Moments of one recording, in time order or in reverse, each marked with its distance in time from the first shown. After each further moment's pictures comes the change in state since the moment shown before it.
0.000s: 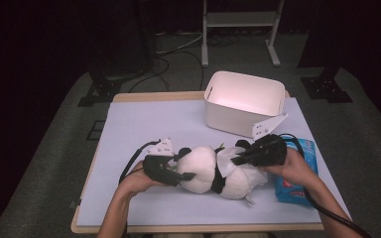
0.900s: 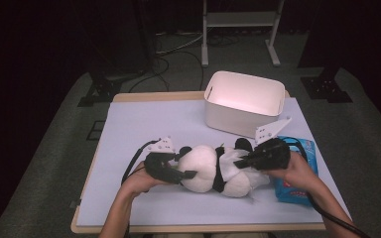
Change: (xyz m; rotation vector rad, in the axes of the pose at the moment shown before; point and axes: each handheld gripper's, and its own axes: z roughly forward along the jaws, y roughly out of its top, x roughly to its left) left arm 0.002 0.000 0.005 -0.012 0.002 -0.069; right arm 0.005 -0.009 -0.004 0.002 -0.008 0.000
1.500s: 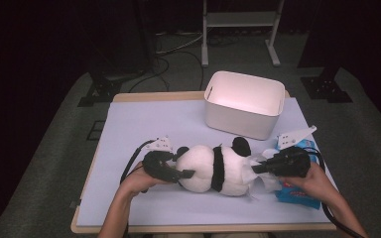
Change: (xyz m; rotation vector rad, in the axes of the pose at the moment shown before) left arm 0.007 -0.005 -0.001 0.014 -0.006 -0.044; right arm -0.009 -0.053 -0.022 -0.055 -0.021 0.108
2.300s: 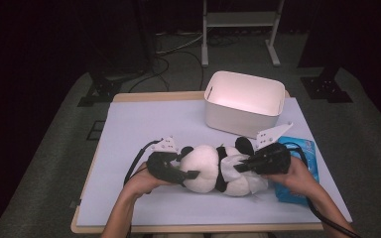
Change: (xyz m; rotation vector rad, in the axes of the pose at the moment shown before) left arm -0.016 0.011 0.005 -0.005 0.023 0.007; right arm 0.021 0.044 0.030 0.047 0.013 -0.106
